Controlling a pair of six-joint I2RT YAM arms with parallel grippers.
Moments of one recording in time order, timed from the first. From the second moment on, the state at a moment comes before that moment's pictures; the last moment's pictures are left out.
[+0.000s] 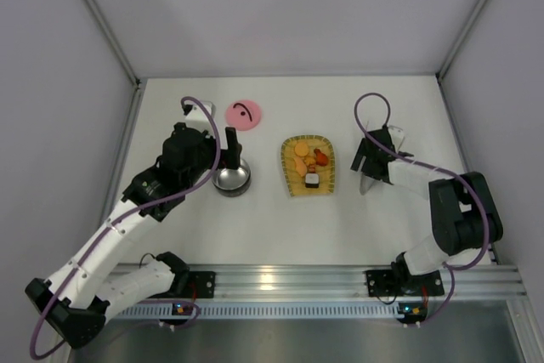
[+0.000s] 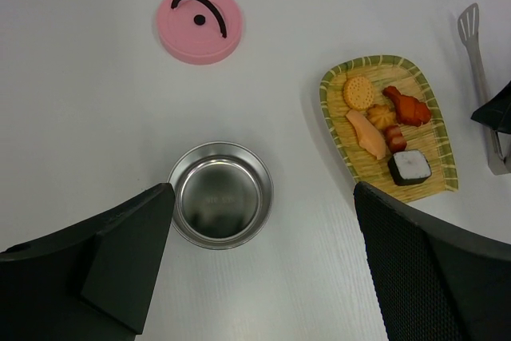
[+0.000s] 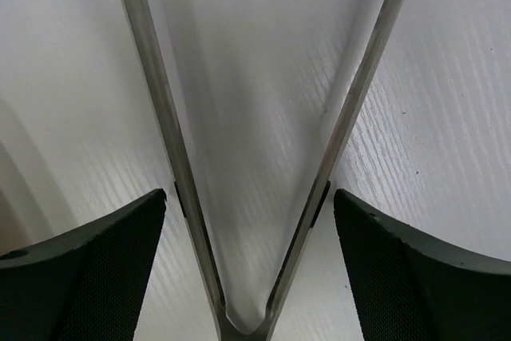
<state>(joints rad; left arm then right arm) -0.61 0.94 1.03 -0.49 -0.29 -0.28 0.25 1.54 0.76 -0.19 0.34 0.56</state>
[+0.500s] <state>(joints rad) -0.61 0.94 1.03 -0.49 -0.31 -0.28 0.18 1.56 0.77 -0.16 0.28 0.53</state>
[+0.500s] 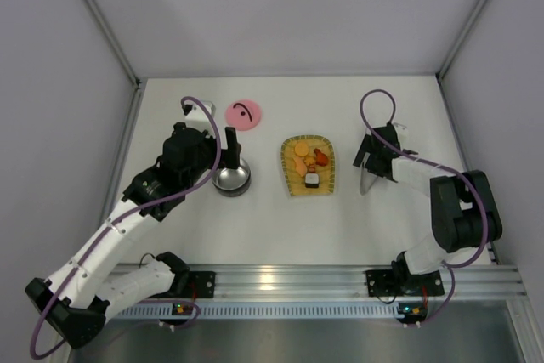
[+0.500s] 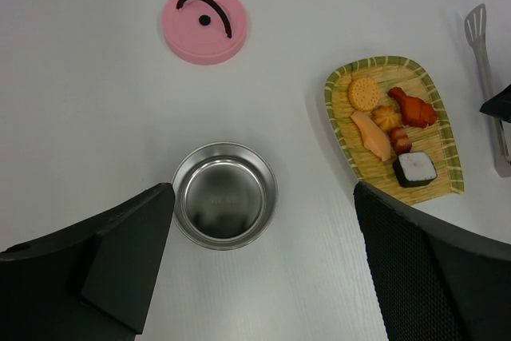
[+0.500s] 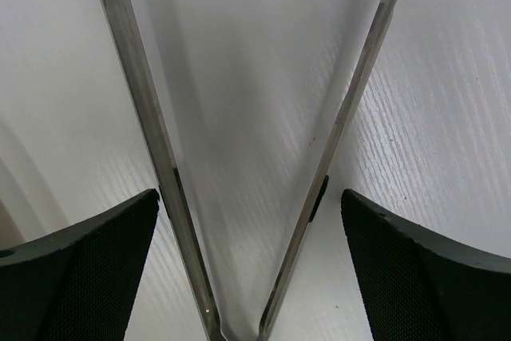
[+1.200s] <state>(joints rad) -0.61 0.94 1.03 -0.49 -0.31 -0.28 0.20 1.57 0.79 -0.19 0.30 0.53</state>
